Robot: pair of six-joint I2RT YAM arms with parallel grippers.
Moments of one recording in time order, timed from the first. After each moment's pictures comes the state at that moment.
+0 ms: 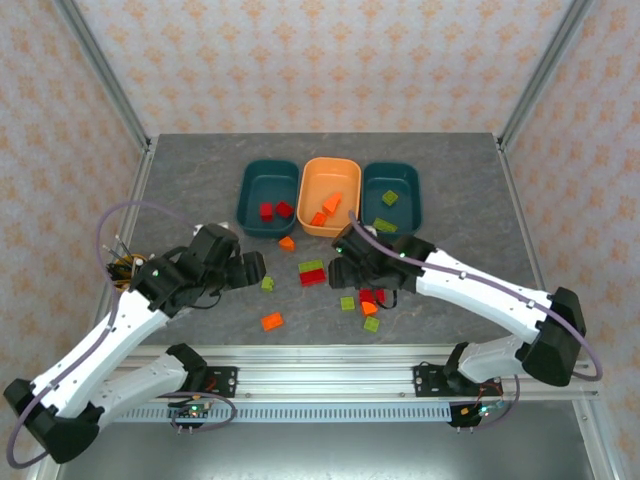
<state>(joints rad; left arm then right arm) -0.57 0.87 0.93 -1.03 -0.13 -0.78 0.98 1.33 1.13 -0.94 0.14 0.85</state>
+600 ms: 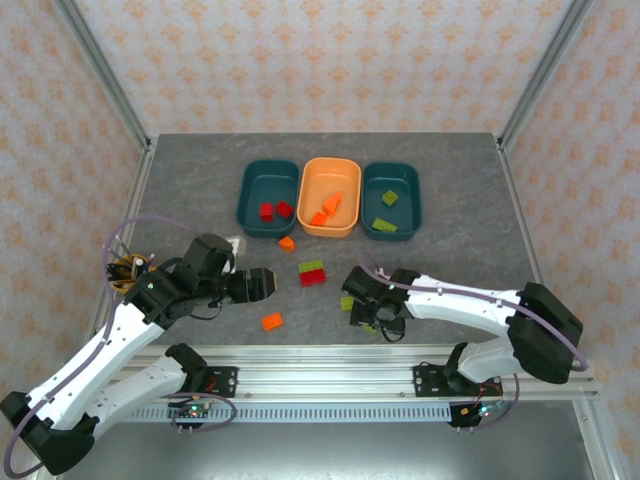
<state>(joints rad) -0.57 0.80 0.86 -0.97 0.14 -0.70 0.99 1.35 0.75 -0.82 0.04 1.18</state>
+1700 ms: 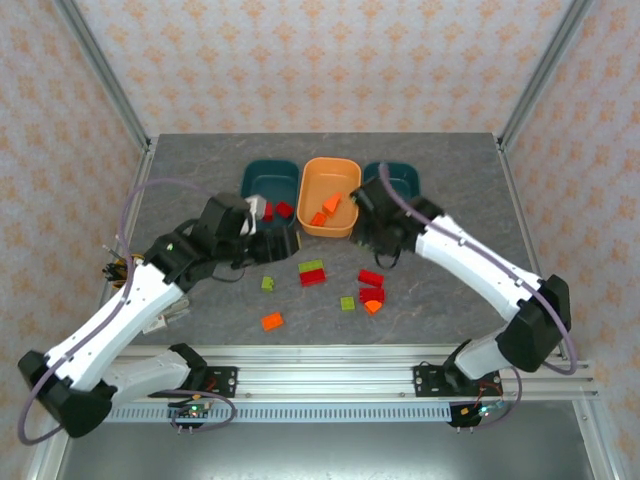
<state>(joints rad) -0.57 1.10 1.16 -0.82 0.18 -0.78 0.66 1.47 1.37 -0.99 0.11 0.98</state>
